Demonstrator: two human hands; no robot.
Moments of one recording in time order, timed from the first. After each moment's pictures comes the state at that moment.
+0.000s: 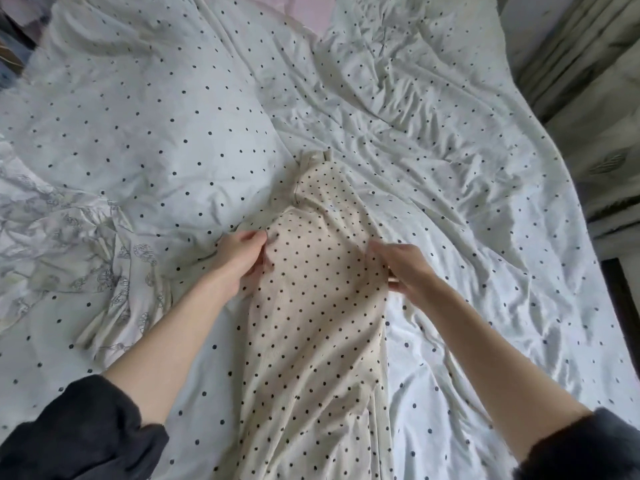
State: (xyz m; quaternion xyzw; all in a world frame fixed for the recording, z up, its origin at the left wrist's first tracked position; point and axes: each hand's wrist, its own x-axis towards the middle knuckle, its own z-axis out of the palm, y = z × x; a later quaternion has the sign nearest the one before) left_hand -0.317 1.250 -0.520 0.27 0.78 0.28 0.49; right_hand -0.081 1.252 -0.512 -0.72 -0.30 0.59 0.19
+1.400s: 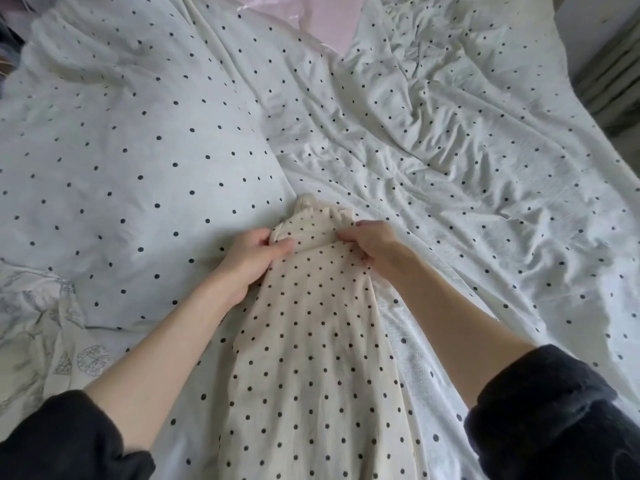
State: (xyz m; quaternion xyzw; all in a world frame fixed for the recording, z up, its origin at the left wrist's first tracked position) left_hand -0.333 1.401 -0.576 0.34 0.73 0.26 0.53; right_hand -0.150 1.457 -0.595 -0.69 -0.31 0.63 0.18
